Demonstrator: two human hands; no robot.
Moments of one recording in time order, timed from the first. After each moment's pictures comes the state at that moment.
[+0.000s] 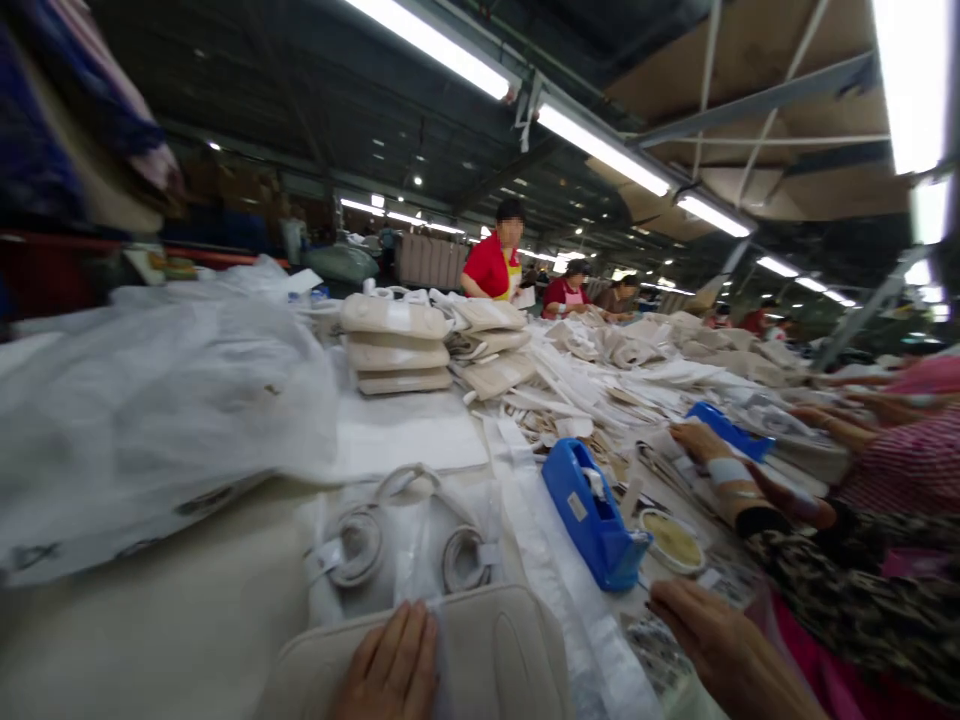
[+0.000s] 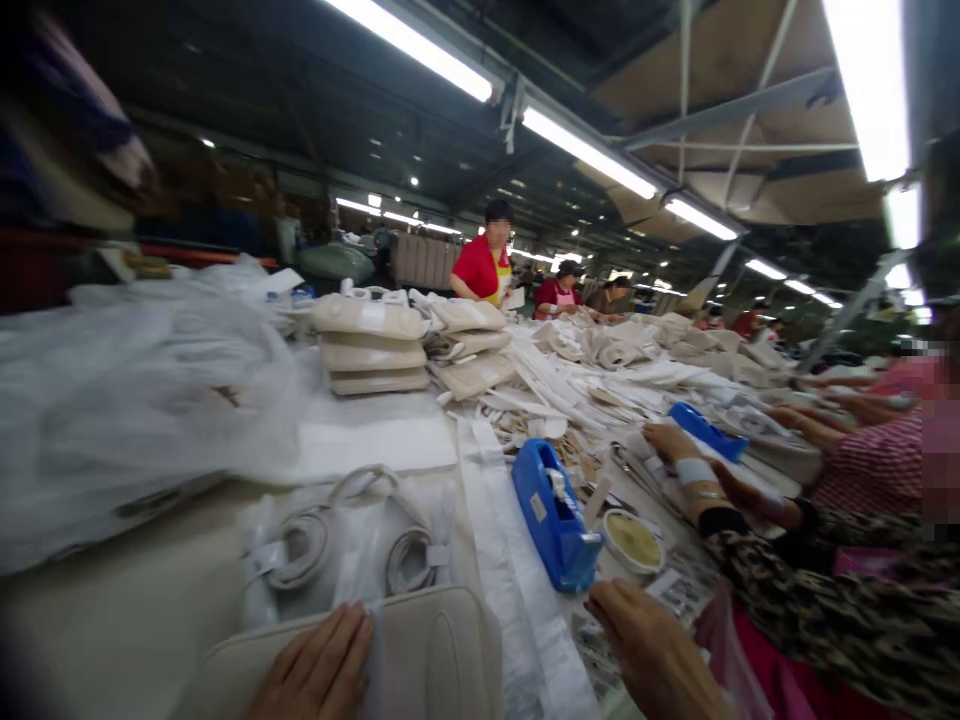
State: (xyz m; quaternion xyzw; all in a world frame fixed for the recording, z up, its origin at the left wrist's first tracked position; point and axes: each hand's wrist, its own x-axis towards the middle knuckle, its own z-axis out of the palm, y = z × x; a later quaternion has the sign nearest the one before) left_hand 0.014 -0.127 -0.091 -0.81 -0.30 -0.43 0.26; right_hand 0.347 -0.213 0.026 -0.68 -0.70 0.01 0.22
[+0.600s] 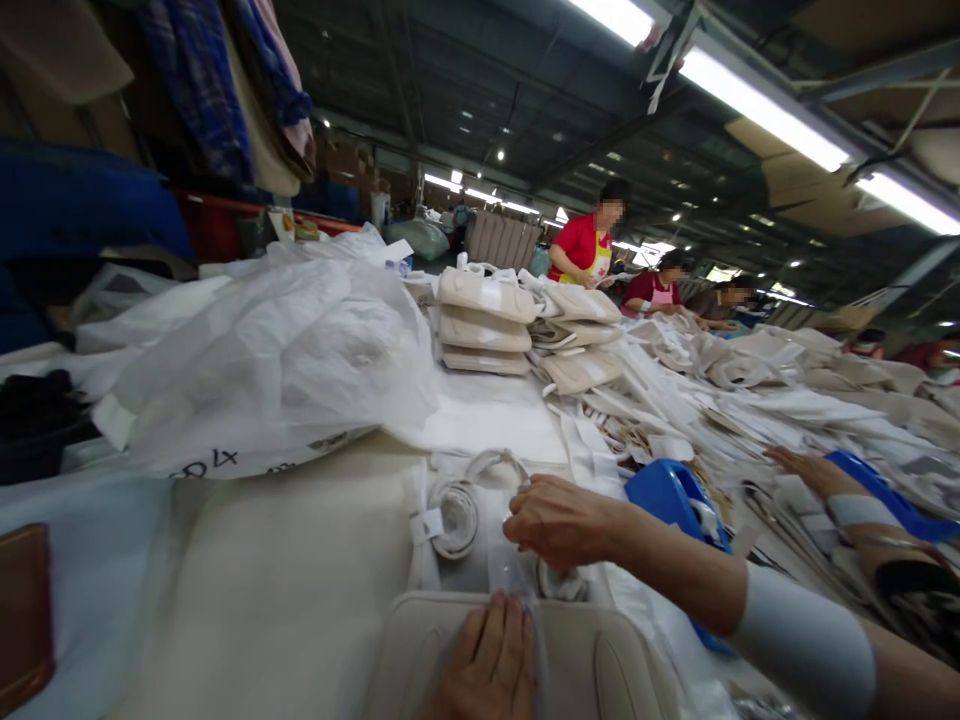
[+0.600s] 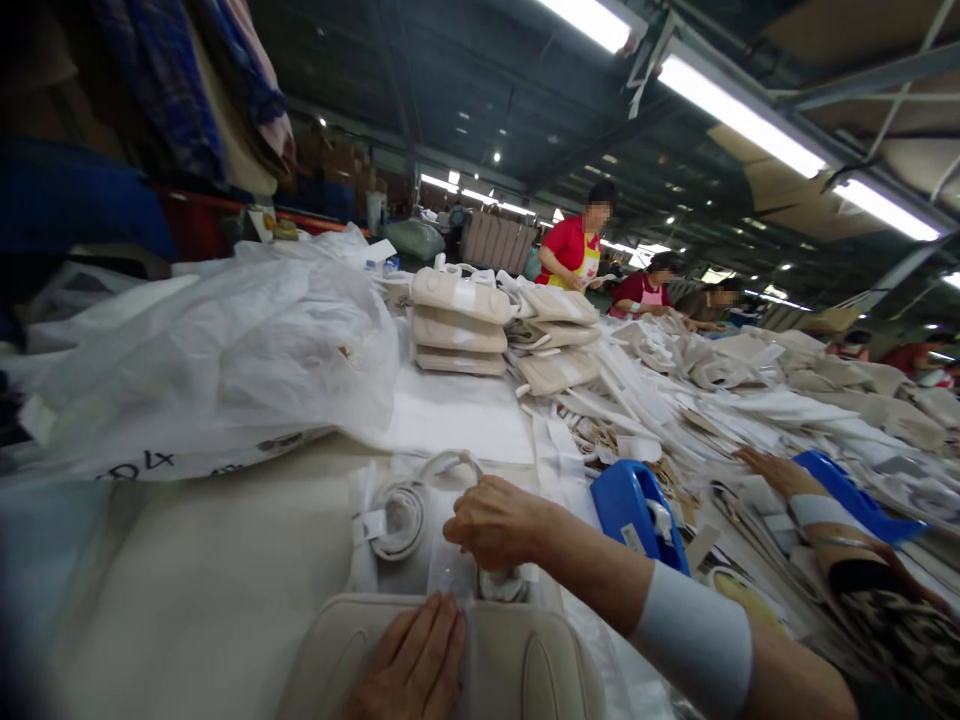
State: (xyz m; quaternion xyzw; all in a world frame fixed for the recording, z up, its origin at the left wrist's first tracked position) left_hand 0.026 -0.130 -0.086 -0.77 -0.33 -0.46 0.29; right_hand 0.147 -0.025 0.070 -0.24 -0.94 -0.04 -0.22
